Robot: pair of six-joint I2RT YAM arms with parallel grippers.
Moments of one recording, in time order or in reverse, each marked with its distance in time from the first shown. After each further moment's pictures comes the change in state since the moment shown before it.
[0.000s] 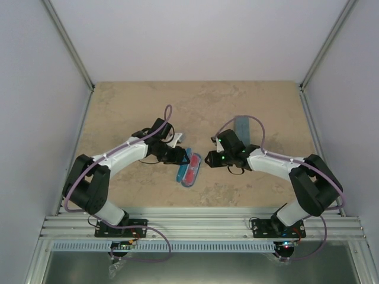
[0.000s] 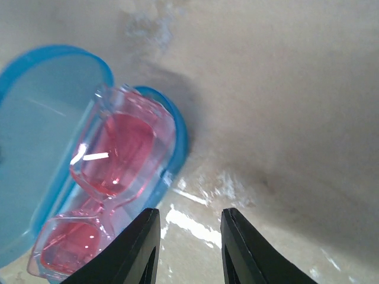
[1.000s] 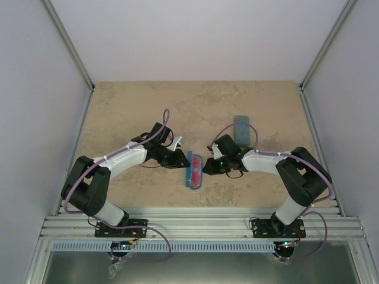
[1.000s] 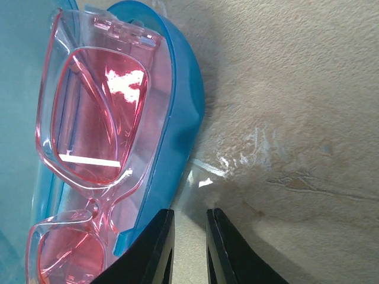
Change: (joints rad) left arm 0.000 -0.031 -0.095 0.119 0.141 -0.104; right arm 0.002 0.116 -0.052 0.053 -0.164 -0.005
